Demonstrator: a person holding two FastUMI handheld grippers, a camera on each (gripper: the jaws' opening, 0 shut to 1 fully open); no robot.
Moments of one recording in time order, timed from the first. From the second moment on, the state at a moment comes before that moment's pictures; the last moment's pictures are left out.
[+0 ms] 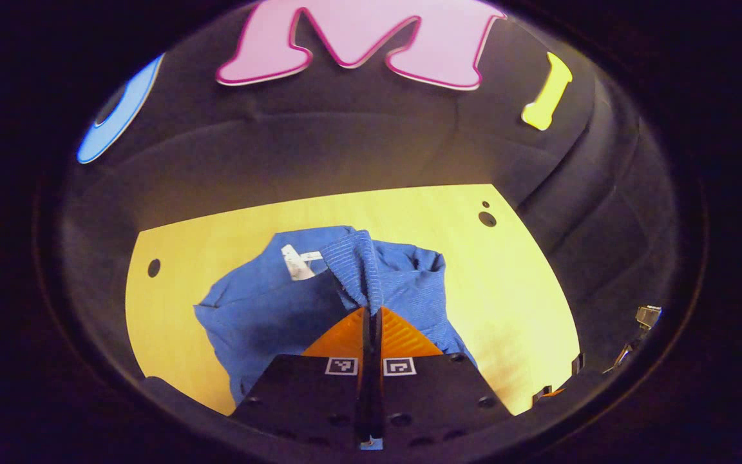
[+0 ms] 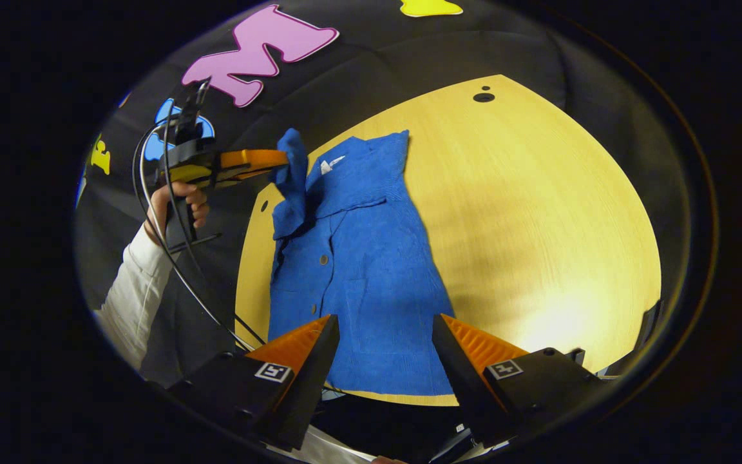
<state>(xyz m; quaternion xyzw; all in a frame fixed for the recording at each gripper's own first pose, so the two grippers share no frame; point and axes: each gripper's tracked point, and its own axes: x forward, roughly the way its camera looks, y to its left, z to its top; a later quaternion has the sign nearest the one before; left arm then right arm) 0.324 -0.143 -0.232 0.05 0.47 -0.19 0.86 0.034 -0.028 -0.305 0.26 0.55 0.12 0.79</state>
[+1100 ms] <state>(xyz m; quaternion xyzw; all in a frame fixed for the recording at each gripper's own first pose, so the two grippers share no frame) 0.259 -0.165 -0.256 0.04 0.48 -0.22 0.85 0.019 -0.055 -0.332 0.27 0.56 0.11 0.78</state>
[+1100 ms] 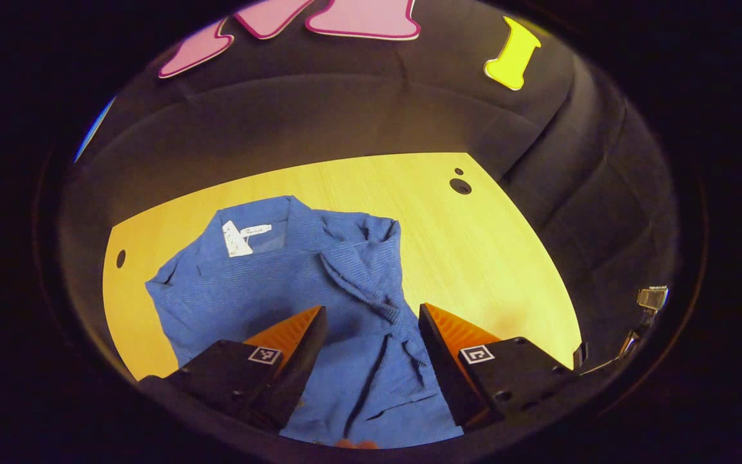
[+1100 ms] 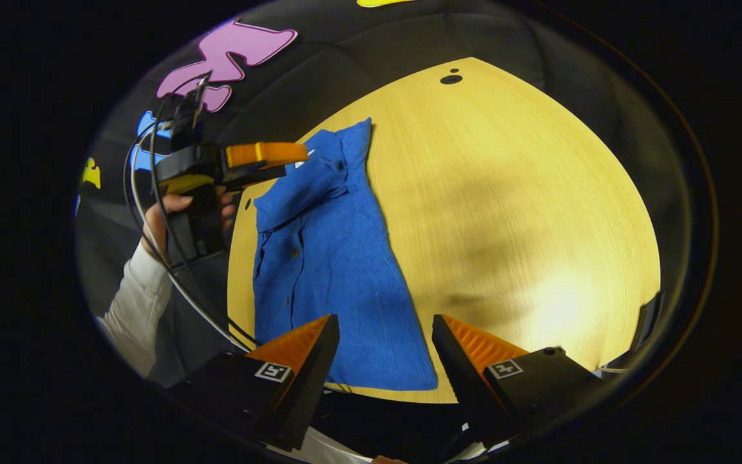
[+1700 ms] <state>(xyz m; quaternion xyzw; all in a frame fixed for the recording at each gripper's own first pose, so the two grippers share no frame) 0.031 0.077 -0.330 0.01 0.59 -0.14 0.79 -0.034 -0.001 -0.339 0.19 0.58 0.07 0.79</state>
